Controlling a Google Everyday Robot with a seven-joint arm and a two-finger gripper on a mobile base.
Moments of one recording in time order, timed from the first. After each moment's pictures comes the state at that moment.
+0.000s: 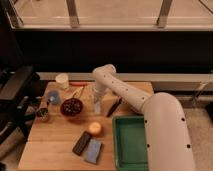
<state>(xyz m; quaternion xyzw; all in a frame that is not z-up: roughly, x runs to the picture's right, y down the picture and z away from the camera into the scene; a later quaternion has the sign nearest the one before) -0.025 0.069 0.947 -0.12 -0.32 -0.71 0.61</state>
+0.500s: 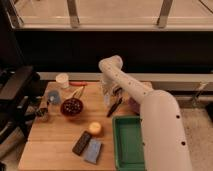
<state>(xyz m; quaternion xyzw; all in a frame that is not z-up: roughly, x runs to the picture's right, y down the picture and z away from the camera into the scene) 0.019 0.011 0.969 -0.14 -0.27 -0.74 0.60</state>
